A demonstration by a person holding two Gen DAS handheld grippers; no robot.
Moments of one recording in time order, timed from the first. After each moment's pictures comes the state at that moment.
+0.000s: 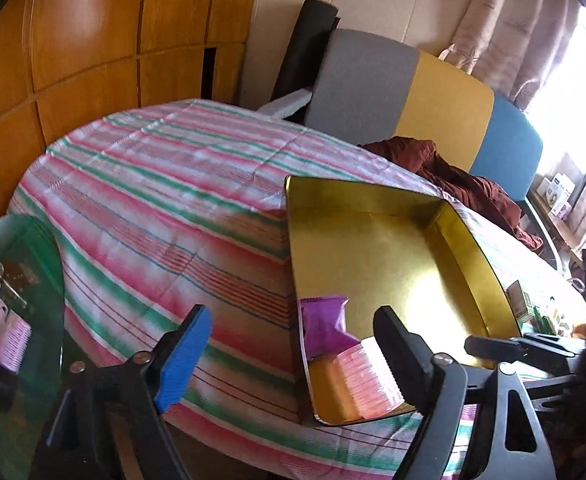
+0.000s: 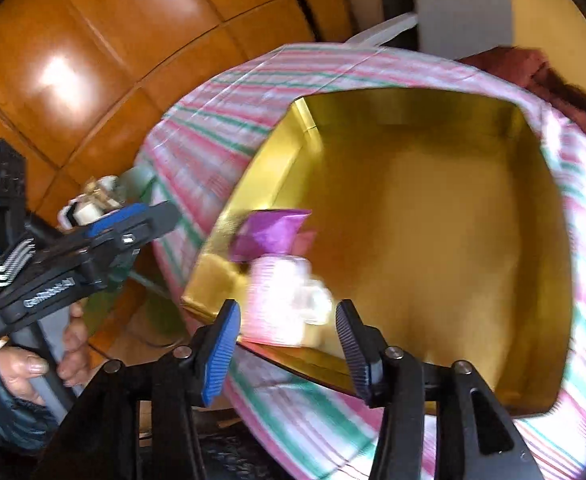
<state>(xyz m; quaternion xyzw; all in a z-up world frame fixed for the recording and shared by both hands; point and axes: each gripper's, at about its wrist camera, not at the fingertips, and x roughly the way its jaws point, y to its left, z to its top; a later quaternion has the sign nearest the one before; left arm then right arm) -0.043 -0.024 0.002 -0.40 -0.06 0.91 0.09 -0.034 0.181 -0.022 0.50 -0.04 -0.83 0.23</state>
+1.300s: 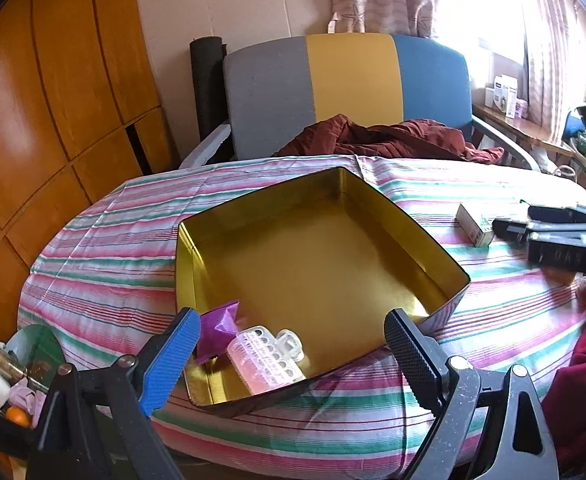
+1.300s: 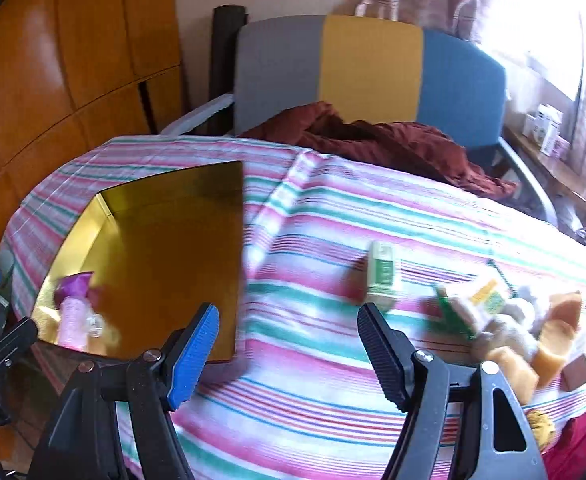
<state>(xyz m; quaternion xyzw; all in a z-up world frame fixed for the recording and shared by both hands) 0.021 0.107 0.022 -0.34 0.13 0.92 0.16 0.024 0.344 0.014 0.40 -0.03 -0.92 -0.05</state>
